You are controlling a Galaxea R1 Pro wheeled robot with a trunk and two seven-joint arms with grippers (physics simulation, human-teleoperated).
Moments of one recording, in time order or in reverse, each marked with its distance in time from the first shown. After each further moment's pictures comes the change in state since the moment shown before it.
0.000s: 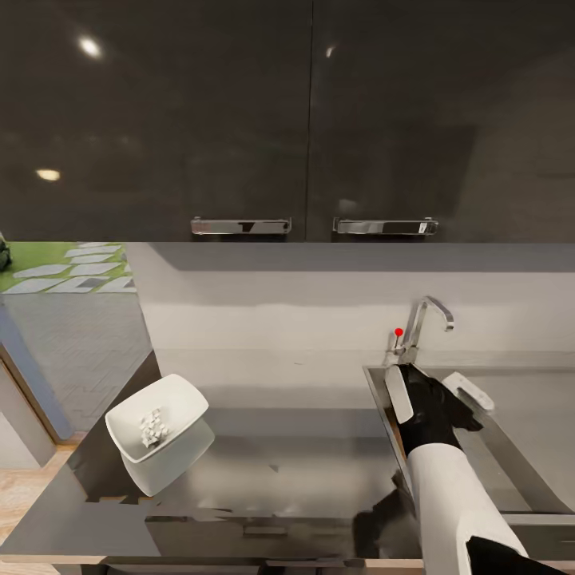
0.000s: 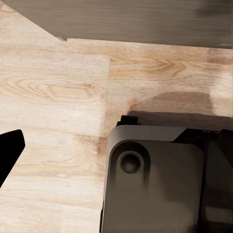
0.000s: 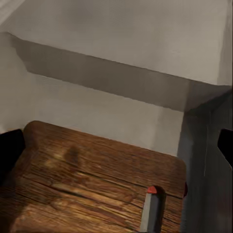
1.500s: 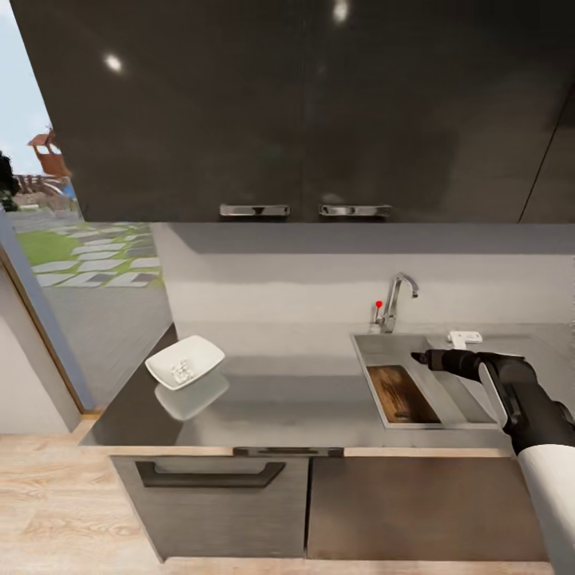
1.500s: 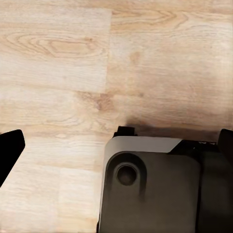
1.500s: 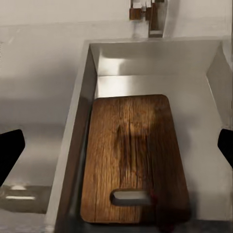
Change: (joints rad) left arm 0.000 -0.005 0.001 -0.001 -0.001 -0.049 -0.003; right arm 0.005 -0.455 0.157 -0.056 0.280 0.413 1.617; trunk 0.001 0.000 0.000
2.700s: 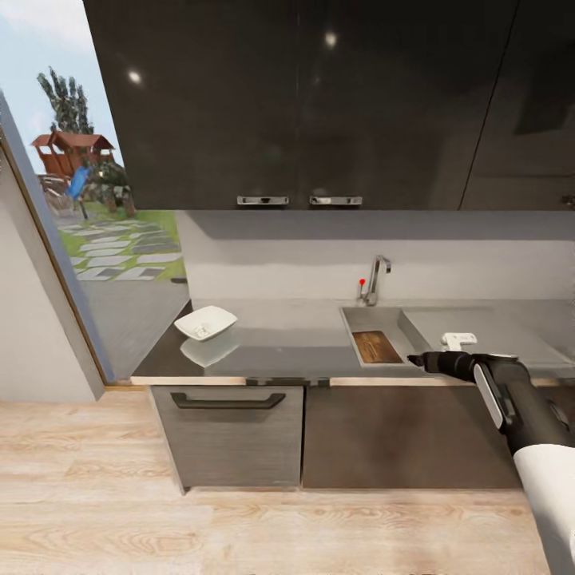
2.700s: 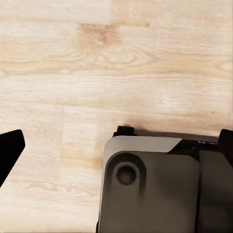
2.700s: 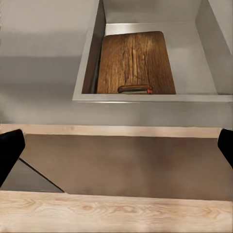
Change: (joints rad) left arm 0.000 -0.001 0.000 0.000 -0.001 0.001 0.000; right arm 0.000 0.011 0.014 0.011 0.014 -0.003 0.003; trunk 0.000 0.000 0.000
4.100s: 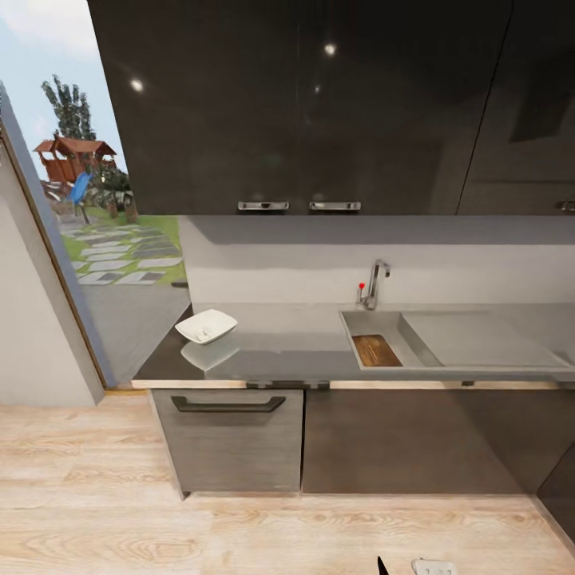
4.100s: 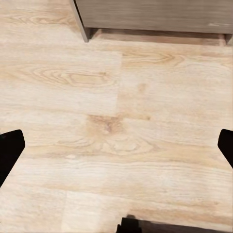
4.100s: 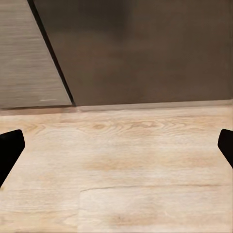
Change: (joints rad) left arm 0.000 0.107 0.002 -0.218 -0.009 -0.120 0.001; right arm 0.437 0.264 0.011 0.953 0.003 -1.338 -0.300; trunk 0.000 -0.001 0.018
